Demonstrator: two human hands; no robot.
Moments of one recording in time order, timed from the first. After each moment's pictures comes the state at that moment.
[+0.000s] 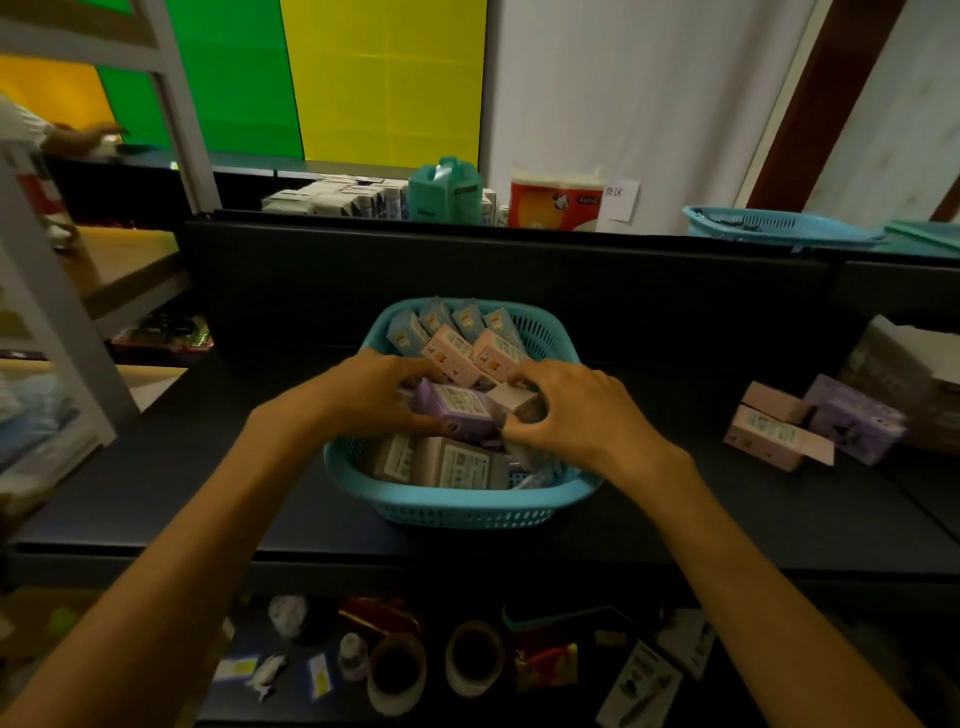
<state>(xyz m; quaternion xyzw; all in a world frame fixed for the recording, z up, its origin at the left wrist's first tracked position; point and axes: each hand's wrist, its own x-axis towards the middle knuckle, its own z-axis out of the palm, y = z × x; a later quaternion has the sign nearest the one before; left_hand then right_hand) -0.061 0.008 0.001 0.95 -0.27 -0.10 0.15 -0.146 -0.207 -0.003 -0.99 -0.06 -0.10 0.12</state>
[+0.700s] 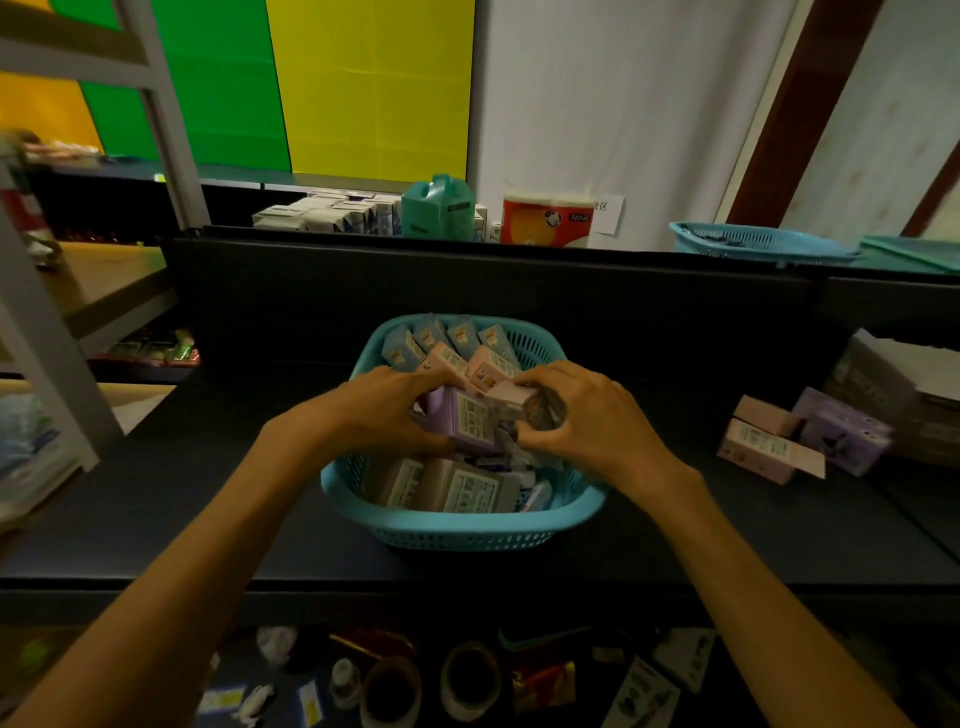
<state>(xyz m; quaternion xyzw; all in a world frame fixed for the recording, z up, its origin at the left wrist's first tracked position) -0.061 0.000 0.006 0.92 -0.34 -0.10 0.17 -0.139 -0.223 -0.010 -0.97 -0.07 -0.17 0.16</state>
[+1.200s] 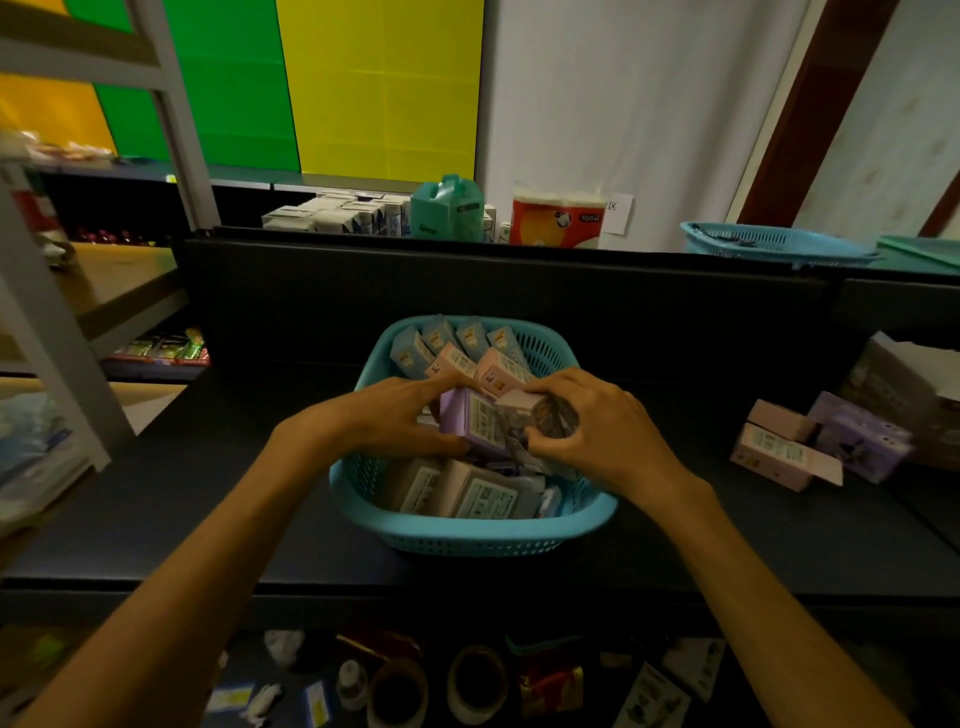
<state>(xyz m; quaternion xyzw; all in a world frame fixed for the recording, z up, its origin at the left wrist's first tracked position) -0.057 -0.002 0.004 0.91 -0.34 -0.15 0.19 -0.136 -0.227 -0.021 -0.97 -0.08 -0.18 0.17</state>
